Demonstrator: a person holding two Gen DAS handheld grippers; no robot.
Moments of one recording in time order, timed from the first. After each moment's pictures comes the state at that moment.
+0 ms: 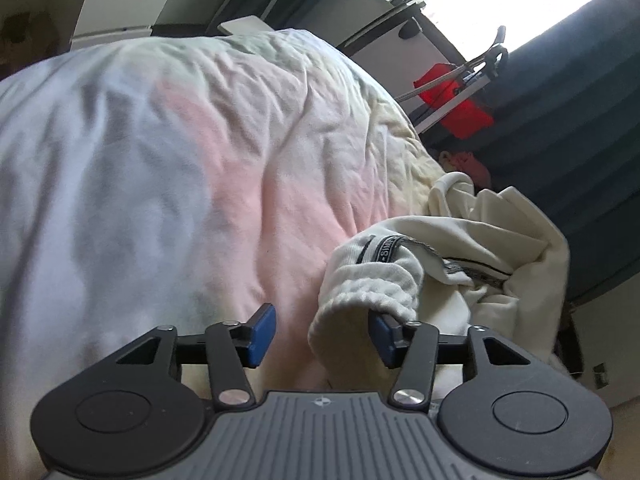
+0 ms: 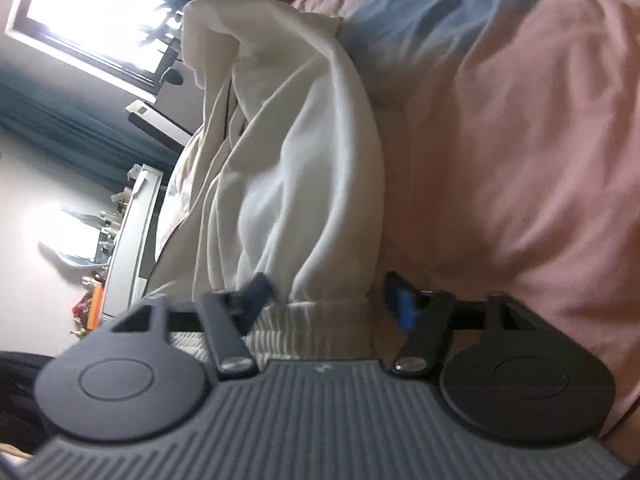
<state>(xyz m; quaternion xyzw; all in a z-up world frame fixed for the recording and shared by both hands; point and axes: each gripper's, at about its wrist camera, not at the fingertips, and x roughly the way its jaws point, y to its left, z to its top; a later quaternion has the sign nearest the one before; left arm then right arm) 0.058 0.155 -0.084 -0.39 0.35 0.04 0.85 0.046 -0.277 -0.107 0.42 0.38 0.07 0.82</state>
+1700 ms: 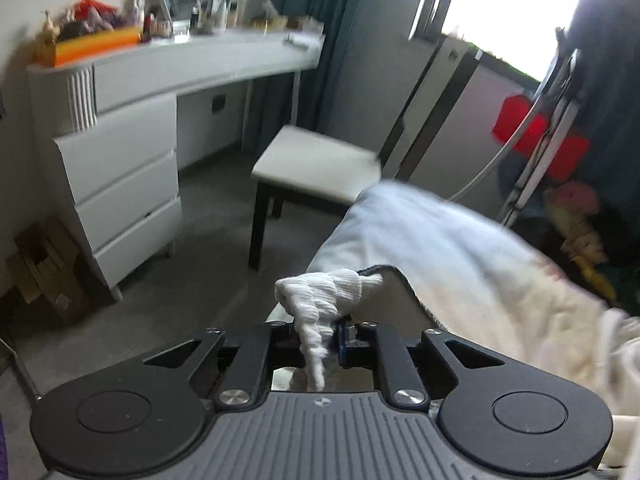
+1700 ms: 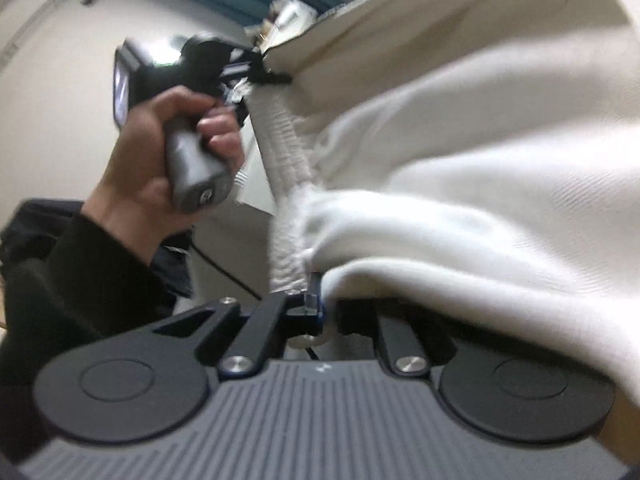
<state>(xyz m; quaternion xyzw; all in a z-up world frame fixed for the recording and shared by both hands) 0.356 0.346 -0.022 -0.16 0.36 0.17 0.90 0.193 0.108 -0.111 0.36 0.44 0.35 0.75</state>
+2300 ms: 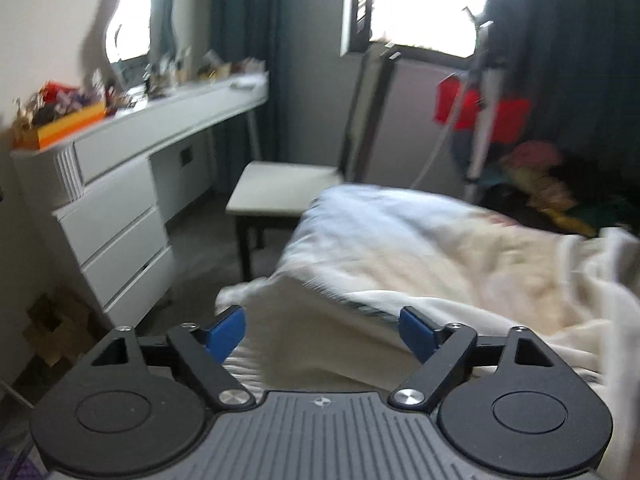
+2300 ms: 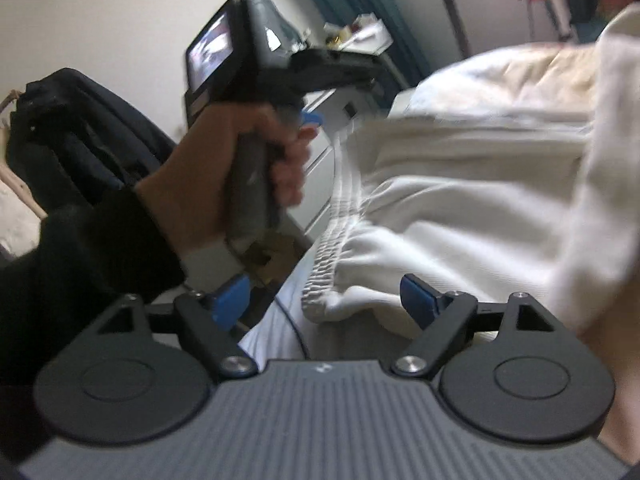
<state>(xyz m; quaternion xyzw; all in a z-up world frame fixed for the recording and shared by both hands) 0.241 0.257 0.025 -0.05 0.30 0.12 0.94 0.120 0.047 0.008 0.15 0.34 0.39 0.84</state>
